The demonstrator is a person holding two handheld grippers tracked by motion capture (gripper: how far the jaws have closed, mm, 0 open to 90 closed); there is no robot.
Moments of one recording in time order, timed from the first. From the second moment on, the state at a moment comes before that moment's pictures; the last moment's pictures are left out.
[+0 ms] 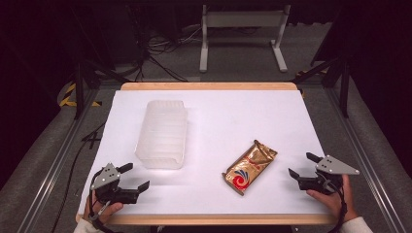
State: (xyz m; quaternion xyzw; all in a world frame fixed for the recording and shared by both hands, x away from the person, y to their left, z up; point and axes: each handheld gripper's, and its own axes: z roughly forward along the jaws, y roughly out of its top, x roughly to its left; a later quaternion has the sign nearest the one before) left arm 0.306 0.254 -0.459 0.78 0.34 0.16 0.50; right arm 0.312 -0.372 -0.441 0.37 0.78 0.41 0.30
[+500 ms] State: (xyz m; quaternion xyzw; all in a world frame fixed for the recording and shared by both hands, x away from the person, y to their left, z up) left arm 0.305 0.254 -0.459 0.78 0.34 0.17 0.50; right arm 0.334 -0.353 -0.439 0.41 0.77 0.44 0.21
